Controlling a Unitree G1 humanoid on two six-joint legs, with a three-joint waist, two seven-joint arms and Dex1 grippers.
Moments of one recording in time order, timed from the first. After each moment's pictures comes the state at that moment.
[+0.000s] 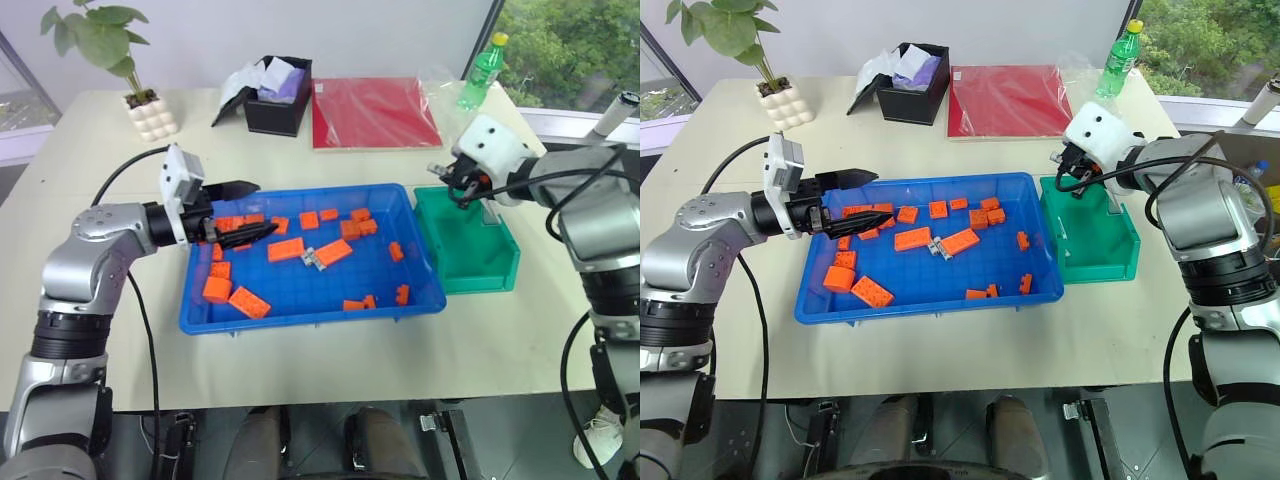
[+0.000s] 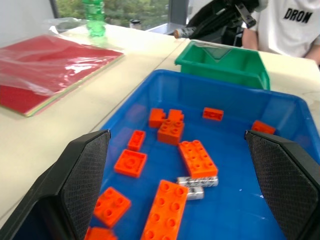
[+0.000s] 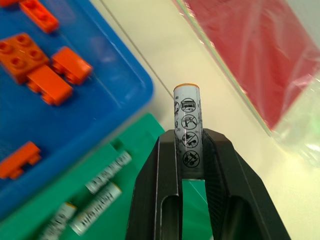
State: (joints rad) left arm -0.57 0.70 0.06 0.01 -0.57 0.47 -1.09; right arm -0.83 -0.88 0.18 0.02 -0.04 0.70 0.88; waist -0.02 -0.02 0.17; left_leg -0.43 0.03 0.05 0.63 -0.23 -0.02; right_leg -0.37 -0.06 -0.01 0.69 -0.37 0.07
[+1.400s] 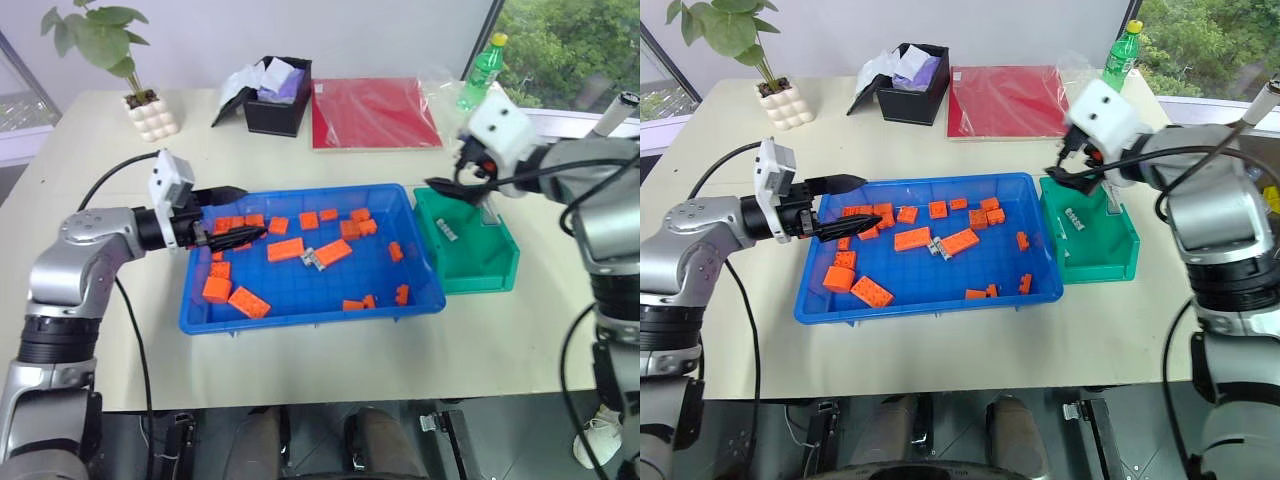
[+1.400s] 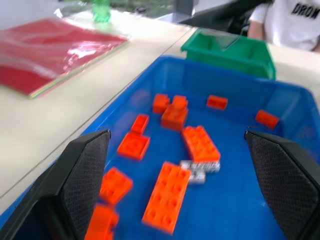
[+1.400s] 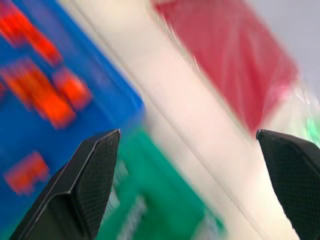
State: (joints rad) left arm -0.52 0.77 0.09 0.02 -0.56 0.49 -1.10; right arm -0.86 -0.81 0.11 -0.14 0.06 0.84 0.86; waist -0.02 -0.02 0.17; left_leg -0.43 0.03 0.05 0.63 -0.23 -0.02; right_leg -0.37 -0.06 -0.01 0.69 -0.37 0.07
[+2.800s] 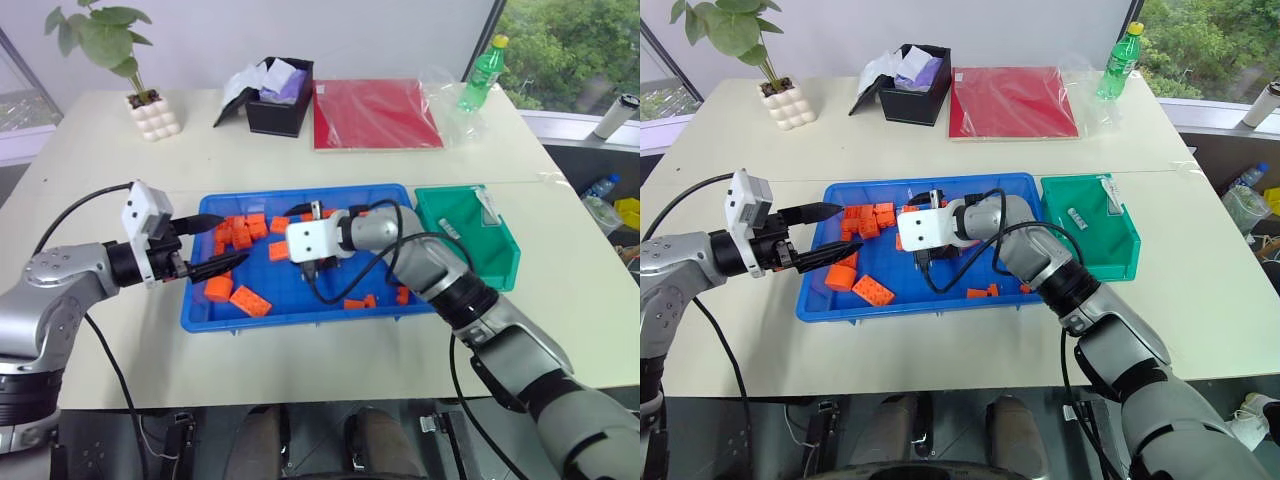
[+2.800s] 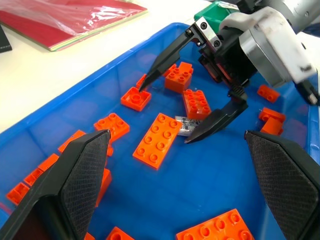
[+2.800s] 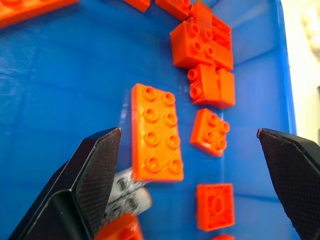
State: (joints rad) left arm -0.27 0.82 0.23 -0.25 -0.66 0.63 -0.96; right arm -0.89 -0.36 0.61 0.24 -0.36 0.06 0.82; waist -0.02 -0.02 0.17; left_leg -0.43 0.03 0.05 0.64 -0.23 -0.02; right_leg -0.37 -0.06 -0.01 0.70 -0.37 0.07
